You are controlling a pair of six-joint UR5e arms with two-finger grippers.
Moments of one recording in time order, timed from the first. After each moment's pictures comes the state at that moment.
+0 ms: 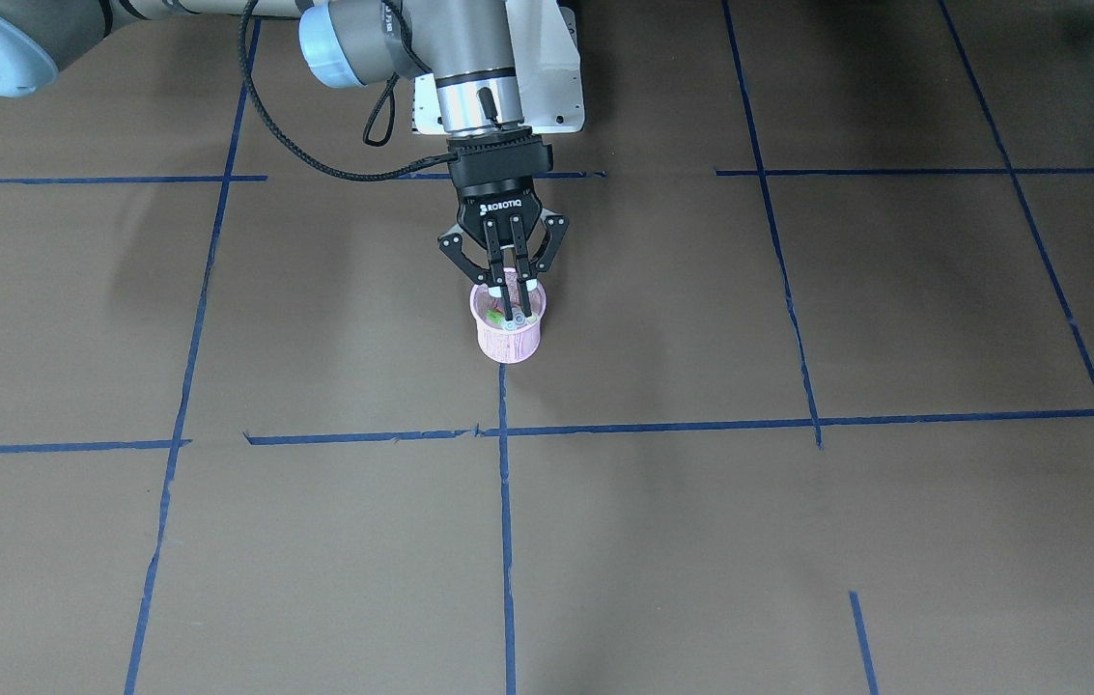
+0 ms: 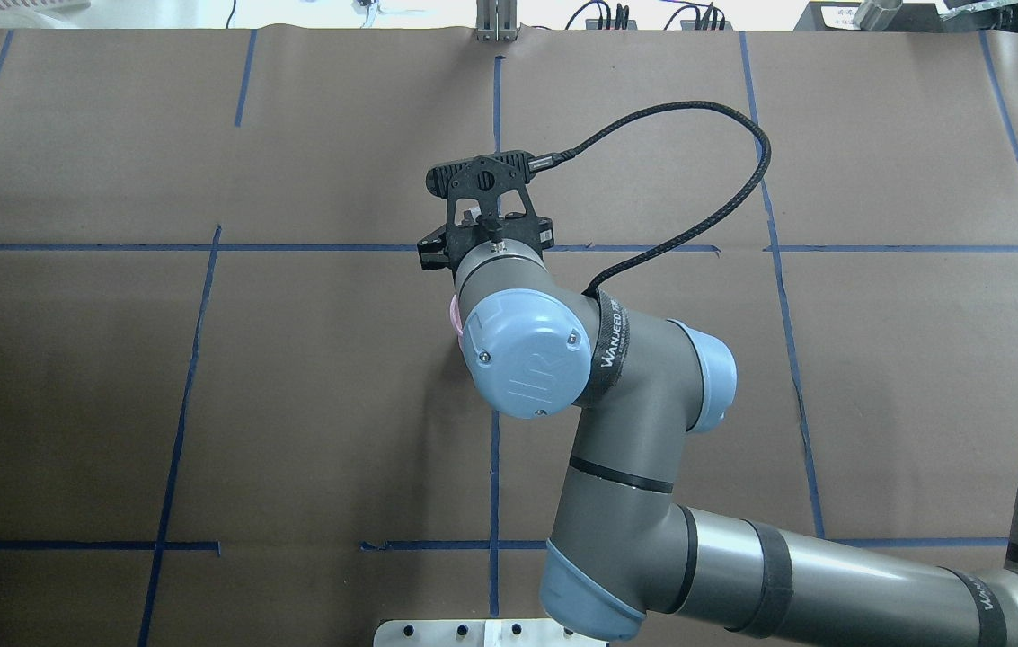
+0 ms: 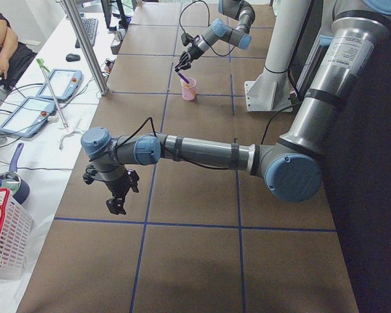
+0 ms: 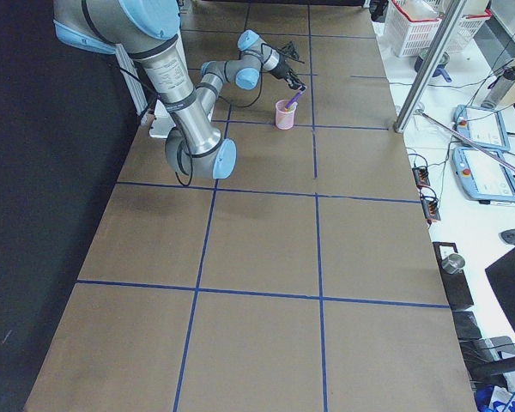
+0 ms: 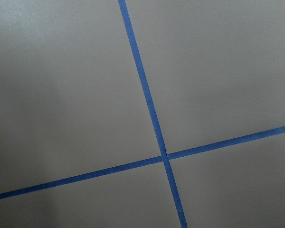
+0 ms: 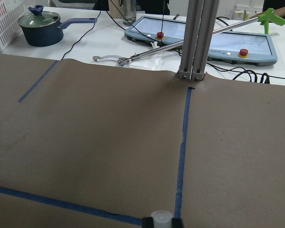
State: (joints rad) left arm -1.49 -1.93 -1.32 -1.43 -2.24 0.24; right arm 0.38 -0.81 1.67 -1.32 1.09 1.06
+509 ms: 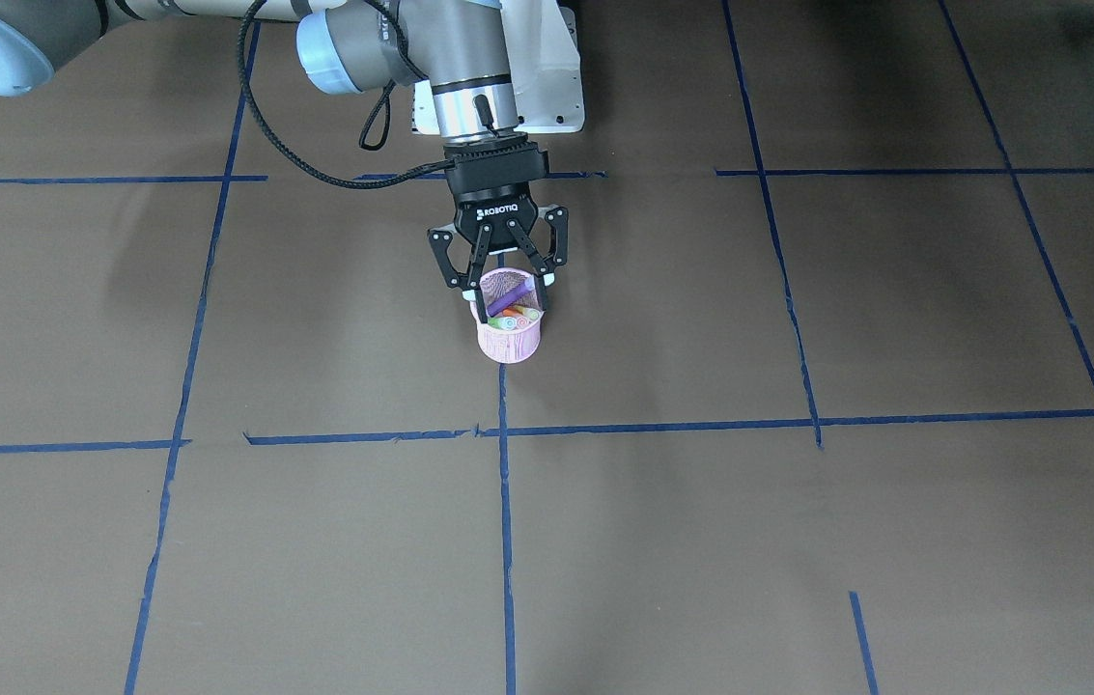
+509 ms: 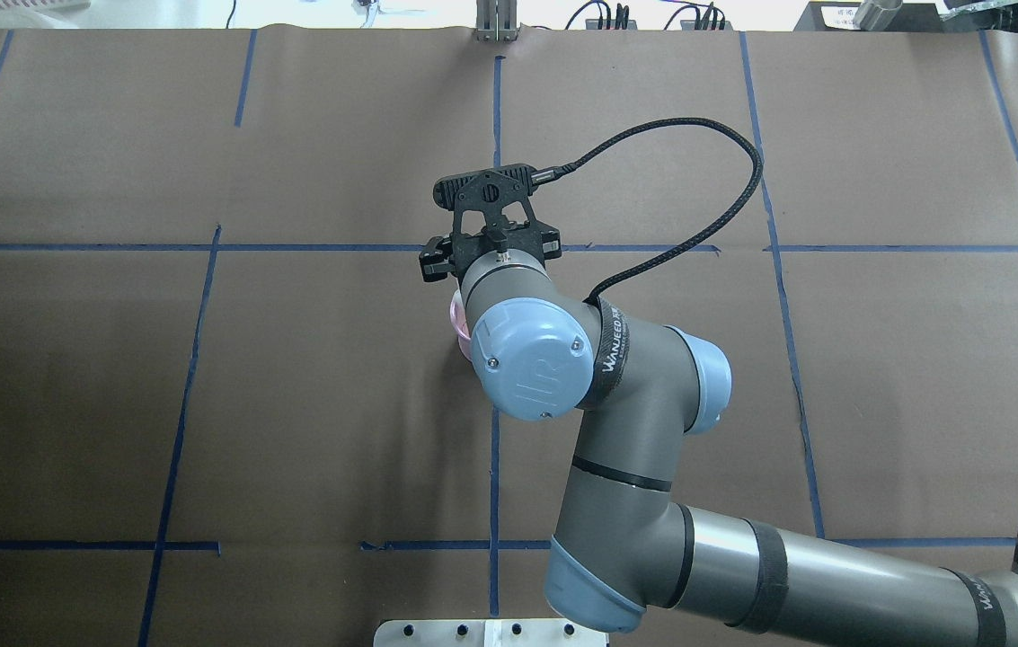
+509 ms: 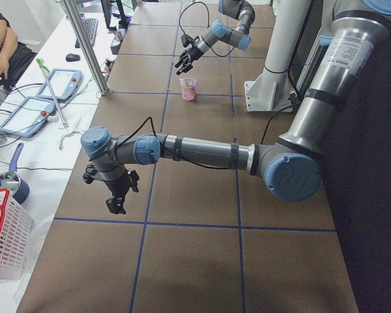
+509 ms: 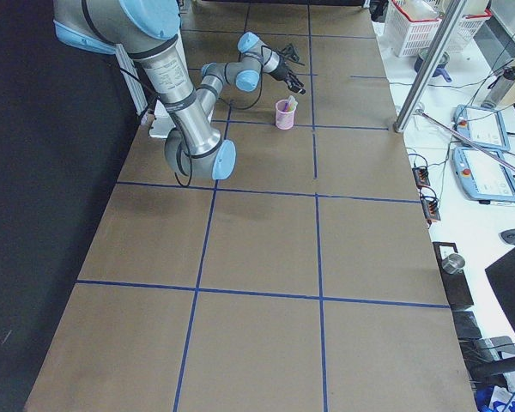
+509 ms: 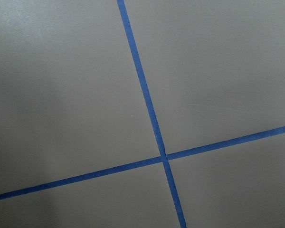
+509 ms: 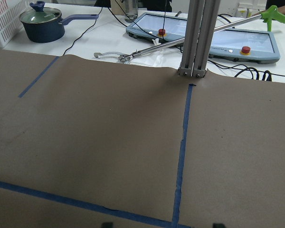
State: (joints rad) left arm -1.49 -1.93 -1.31 -1.43 -2.23 0.24; right arm 0.39 -0.82 1.68 -1.31 1.13 1.04
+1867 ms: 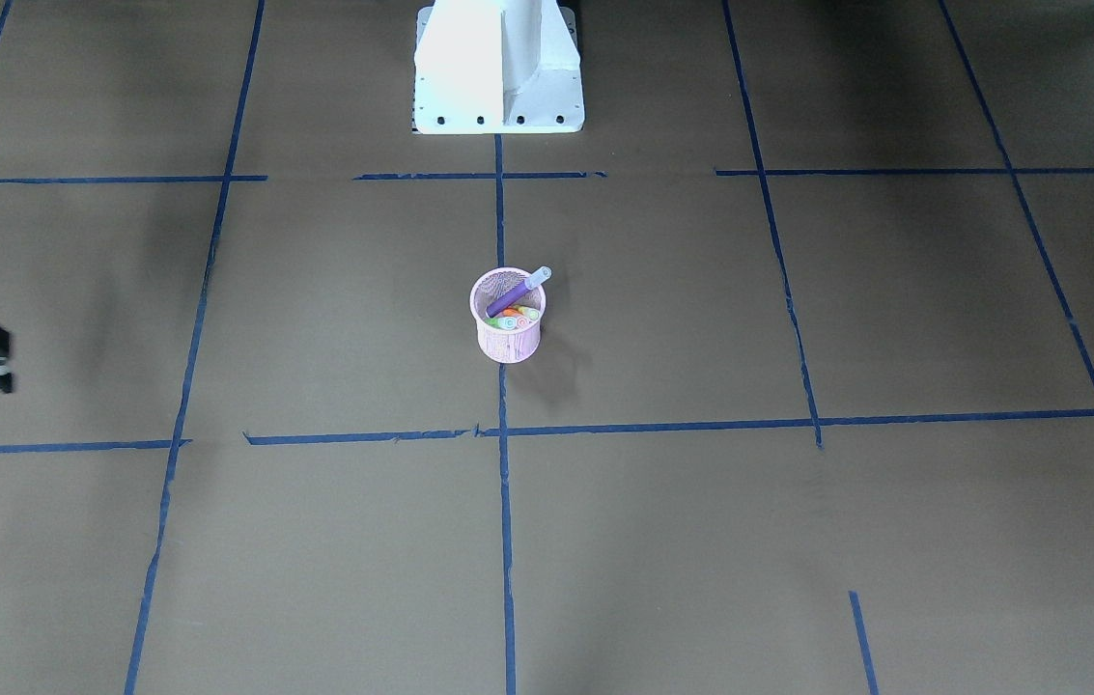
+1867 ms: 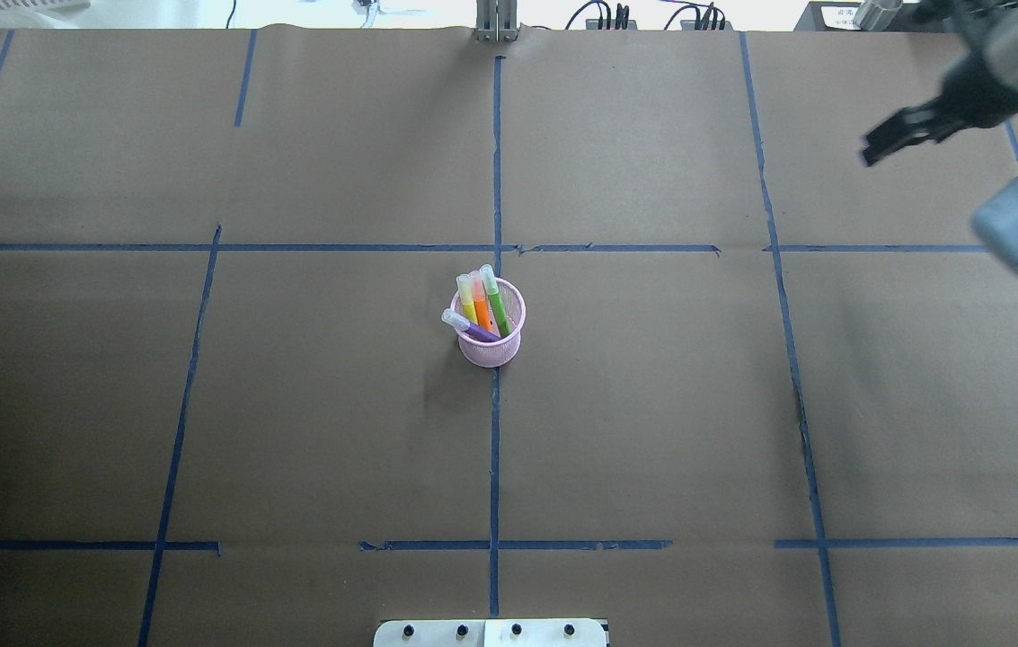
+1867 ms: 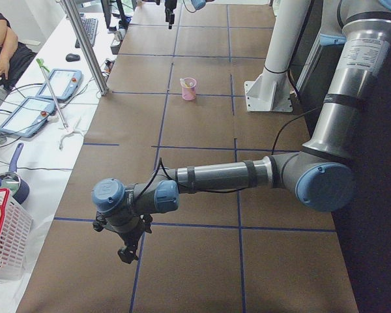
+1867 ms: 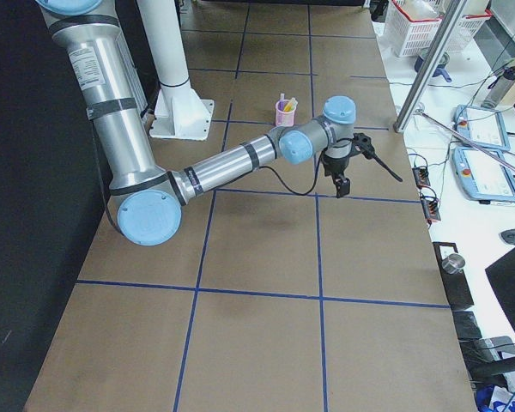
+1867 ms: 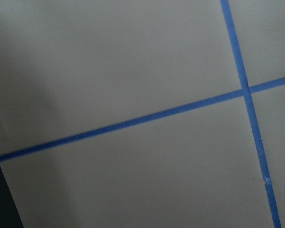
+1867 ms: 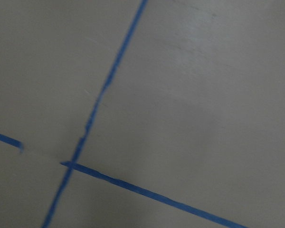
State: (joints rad) left arm -1.63 -1.73 -1.31 -1.55 -2.24 0.34; right arm 1.28 -1.31 1.68 -1.53 2.26 0.14
